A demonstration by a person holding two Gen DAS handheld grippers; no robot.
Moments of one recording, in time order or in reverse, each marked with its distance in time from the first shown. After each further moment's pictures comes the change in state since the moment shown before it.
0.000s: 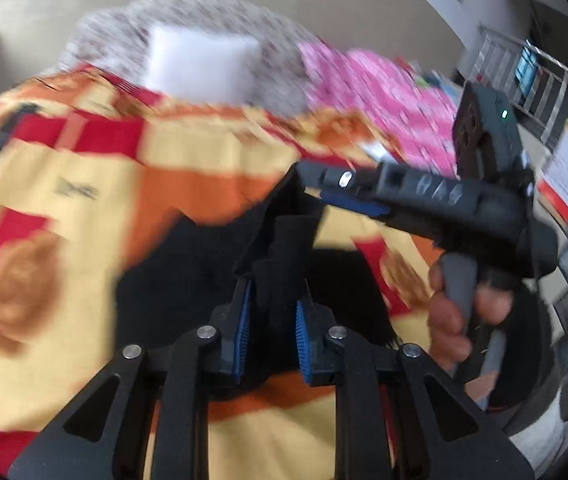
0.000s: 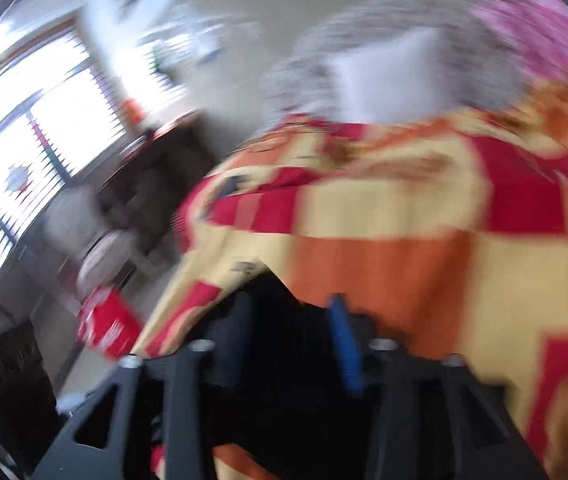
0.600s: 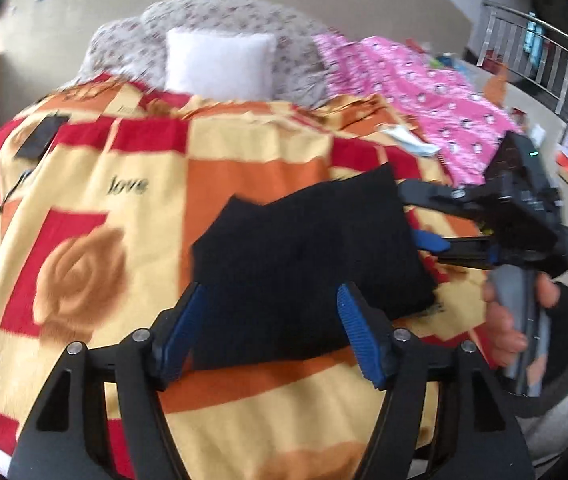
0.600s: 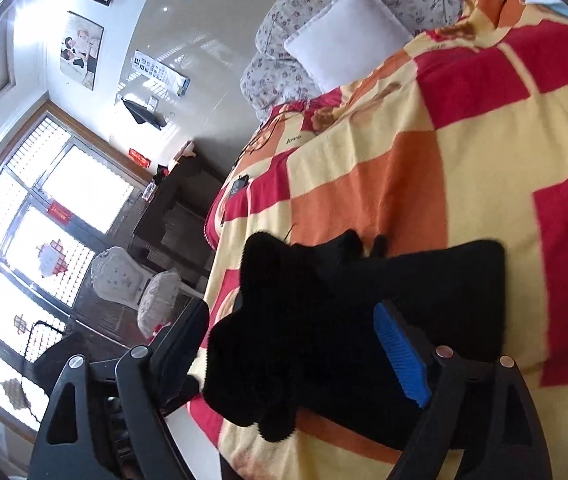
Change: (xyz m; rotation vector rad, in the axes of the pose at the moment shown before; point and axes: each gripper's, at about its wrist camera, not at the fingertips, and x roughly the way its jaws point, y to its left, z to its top) left arm -0.032 0.035 -0.011 0.045 0.016 0.136; right arm -0.018 -0.043 -0.046 0.274 0.042 0.210
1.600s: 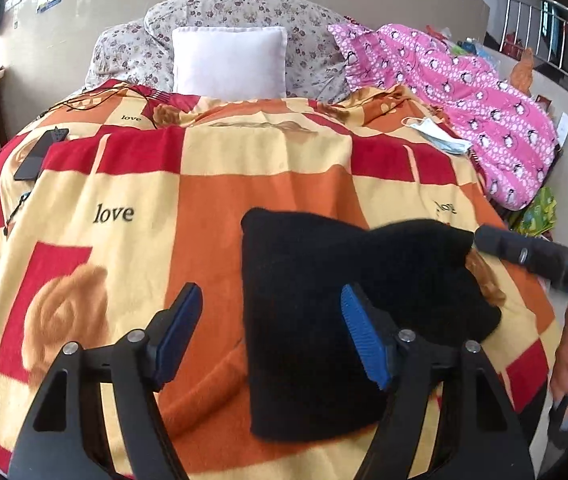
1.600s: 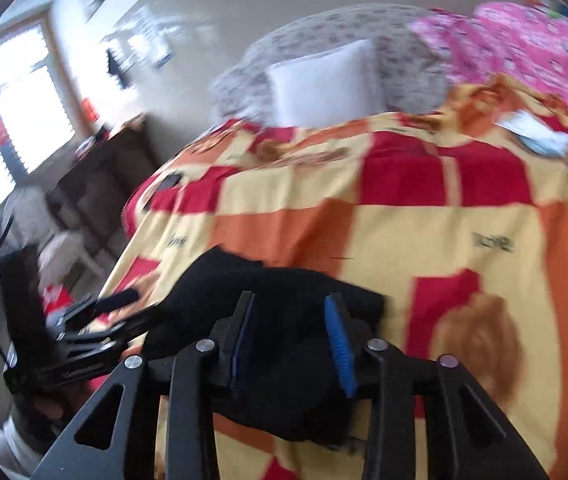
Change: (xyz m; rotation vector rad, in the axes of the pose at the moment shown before) left arm 0.054 -0.028 0.041 0.039 0.009 0.109; right arm -0.044 0.031 0.004 -0.358 -0.055 -0.384
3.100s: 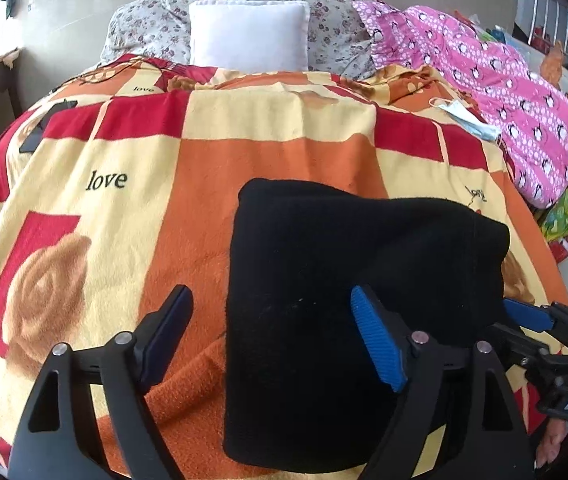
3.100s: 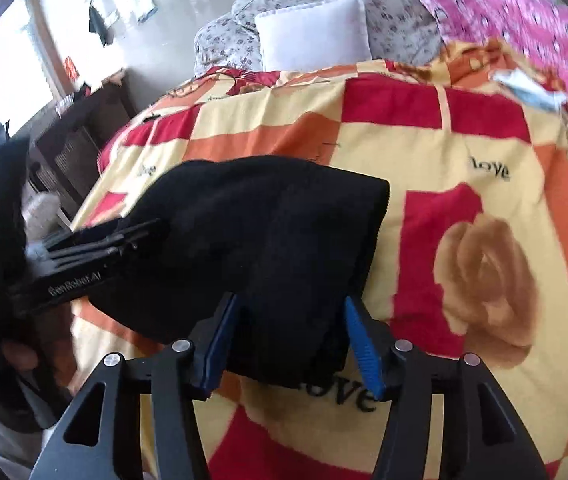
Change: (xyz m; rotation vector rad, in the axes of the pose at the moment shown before) left arm 0.030 -0.007 -0.012 -0.060 0.072 0.070; right arm 0.010 -0.015 -0.058 0.030 0.134 -0.079
